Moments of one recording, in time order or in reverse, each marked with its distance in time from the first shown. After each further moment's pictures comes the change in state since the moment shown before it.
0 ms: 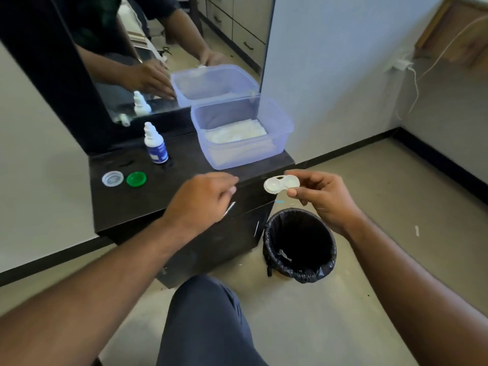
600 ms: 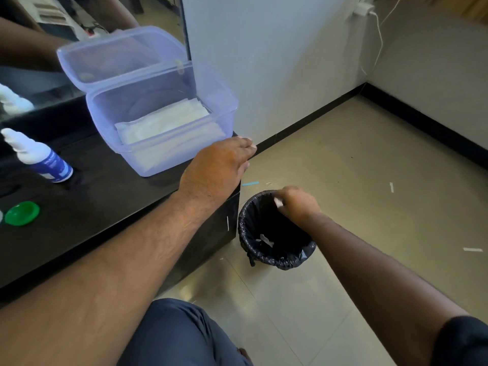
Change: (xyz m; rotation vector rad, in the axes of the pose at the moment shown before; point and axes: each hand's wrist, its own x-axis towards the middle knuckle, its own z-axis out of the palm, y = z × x) left_hand 0.096 0.037 0.094 0.031 -0.127 0.185; right_hand 0.045 0.155 -0.071 -1.226 -0.002 0.184
